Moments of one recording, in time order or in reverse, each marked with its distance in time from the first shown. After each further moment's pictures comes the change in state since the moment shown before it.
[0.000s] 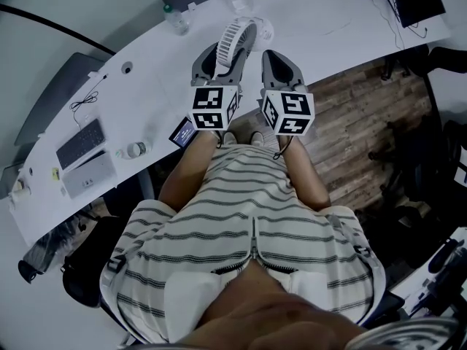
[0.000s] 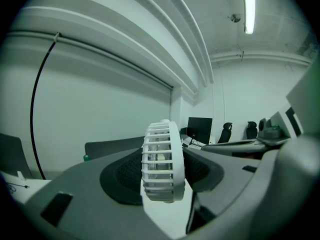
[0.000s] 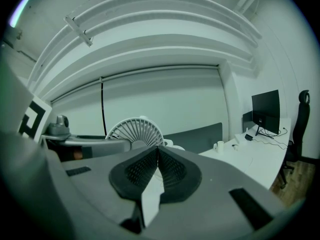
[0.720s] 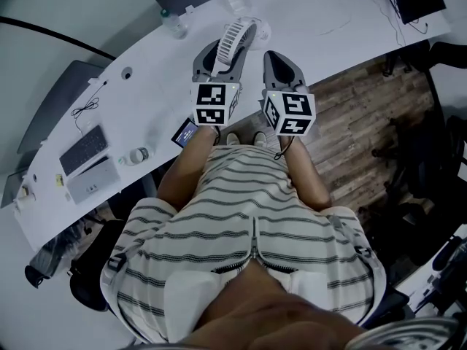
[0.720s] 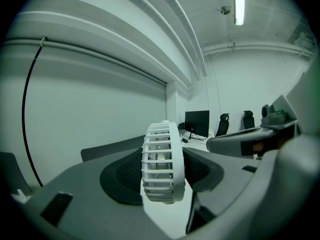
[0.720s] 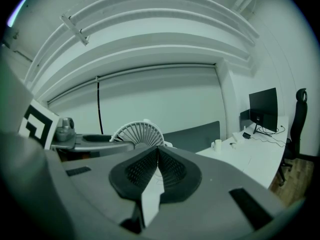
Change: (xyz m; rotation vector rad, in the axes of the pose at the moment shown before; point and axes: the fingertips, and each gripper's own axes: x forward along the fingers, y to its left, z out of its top) left arm 0.029 0.006 -0.008 0.103 0.028 -0.034; right arm 0.011 -0.013 -0.004 0.019 0.007 -0.028
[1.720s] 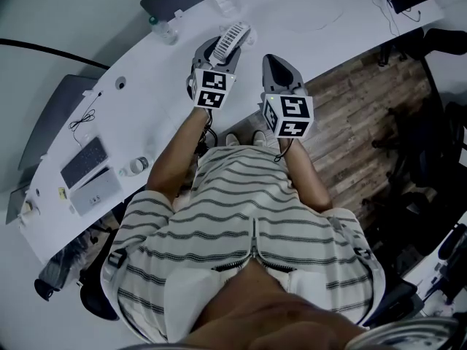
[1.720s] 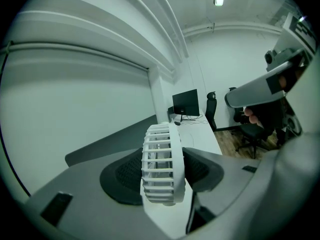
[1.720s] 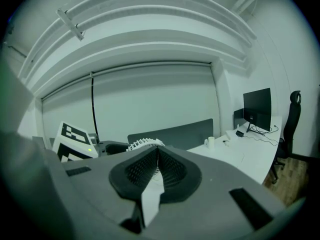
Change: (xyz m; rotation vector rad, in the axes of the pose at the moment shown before) left arm 0.068 0.008 -0.062 0.239 0.119 -0.110; right arm 0.000 -0.019 -0.013 0.000 0.033 -0.060
